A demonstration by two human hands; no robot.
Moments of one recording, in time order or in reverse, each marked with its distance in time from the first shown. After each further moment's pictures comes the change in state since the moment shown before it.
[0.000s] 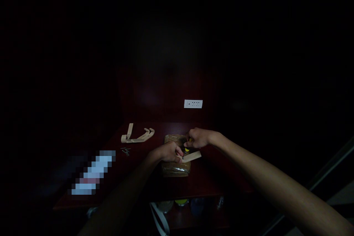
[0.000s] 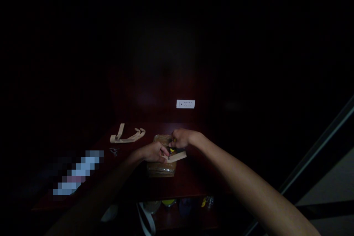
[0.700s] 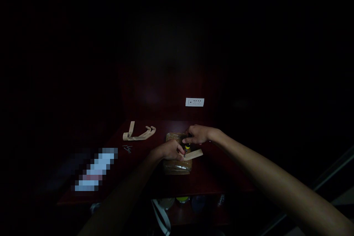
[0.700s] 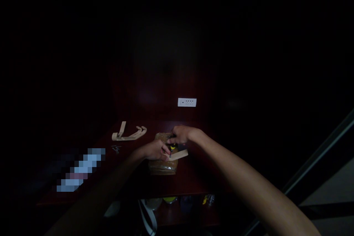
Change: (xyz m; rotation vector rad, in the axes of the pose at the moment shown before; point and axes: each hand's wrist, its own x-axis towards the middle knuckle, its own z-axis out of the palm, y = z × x) left_hand -0.001 0.004 0.001 0.024 0.036 -0.021; right_hand 0.008 0.004 -0.003 0.030 -0.021 -0.041
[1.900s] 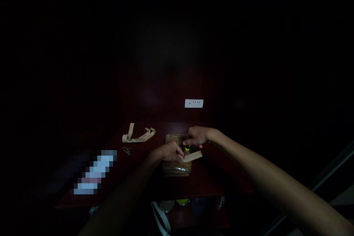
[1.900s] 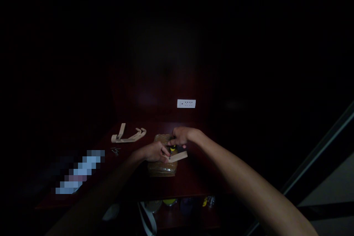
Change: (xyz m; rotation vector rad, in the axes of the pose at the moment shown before) left_hand 0.002 -0.004 0.000 0.033 -0.016 0.017; right_hand -0.003 -0.002 -0.003 0.064 -0.081 0.038
